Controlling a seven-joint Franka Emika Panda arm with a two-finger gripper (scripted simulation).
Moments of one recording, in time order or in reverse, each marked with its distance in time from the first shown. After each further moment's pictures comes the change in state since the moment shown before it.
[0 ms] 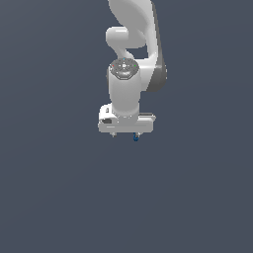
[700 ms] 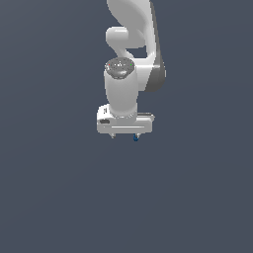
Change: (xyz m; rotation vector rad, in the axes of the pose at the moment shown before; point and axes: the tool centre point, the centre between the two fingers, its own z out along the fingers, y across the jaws) arm 0.005 0.003 -0.003 0.025 0.011 0.000
